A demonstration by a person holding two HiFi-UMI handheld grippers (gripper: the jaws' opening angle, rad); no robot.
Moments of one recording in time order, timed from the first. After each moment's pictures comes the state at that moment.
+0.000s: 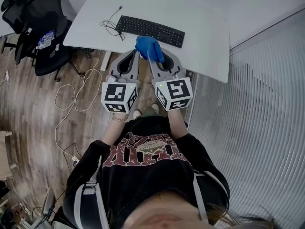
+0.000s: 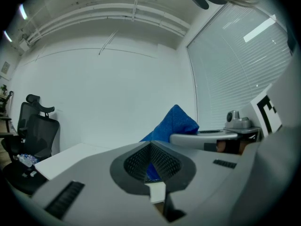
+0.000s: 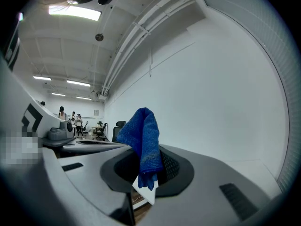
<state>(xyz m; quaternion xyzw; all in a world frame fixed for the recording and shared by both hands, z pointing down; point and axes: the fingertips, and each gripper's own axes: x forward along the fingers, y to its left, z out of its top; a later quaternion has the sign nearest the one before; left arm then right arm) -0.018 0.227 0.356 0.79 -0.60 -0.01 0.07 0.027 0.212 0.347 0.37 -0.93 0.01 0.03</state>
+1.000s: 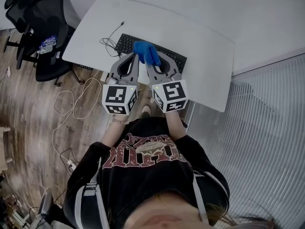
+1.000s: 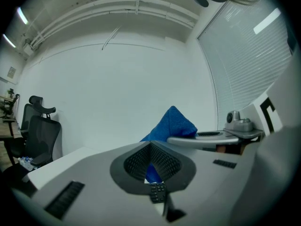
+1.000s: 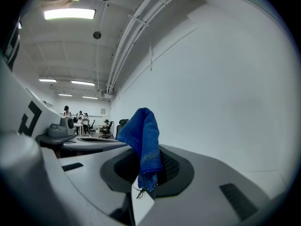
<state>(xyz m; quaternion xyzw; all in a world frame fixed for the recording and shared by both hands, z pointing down) -0.046 0.078 0.358 0.76 -0.64 -0.01 0.07 -0.011 0.062 0.354 0.32 -0.95 0.02 0.05</state>
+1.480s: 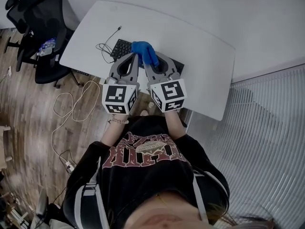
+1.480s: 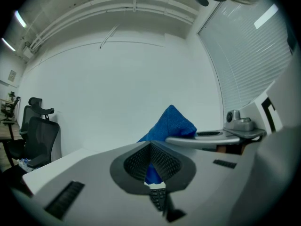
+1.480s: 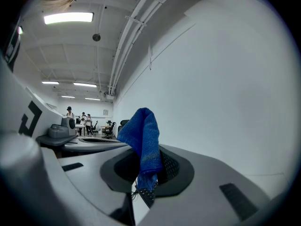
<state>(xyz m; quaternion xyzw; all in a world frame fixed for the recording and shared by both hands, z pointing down) -0.031 0.032 0.358 0.76 -0.65 0.00 0.07 0.000 0.018 0.354 0.30 -0.95 0.02 0.04</state>
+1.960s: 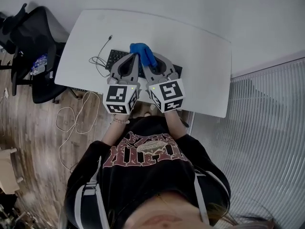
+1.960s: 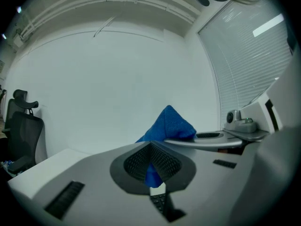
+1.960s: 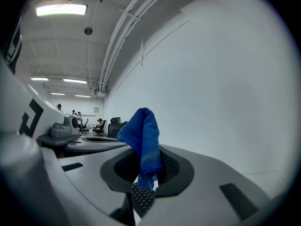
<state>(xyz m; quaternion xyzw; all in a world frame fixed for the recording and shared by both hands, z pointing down) -0.043 -0.040 0.373 0.80 -0.60 0.00 0.08 -0.019 -0.044 0.370 0.34 -0.94 0.03 0.06</state>
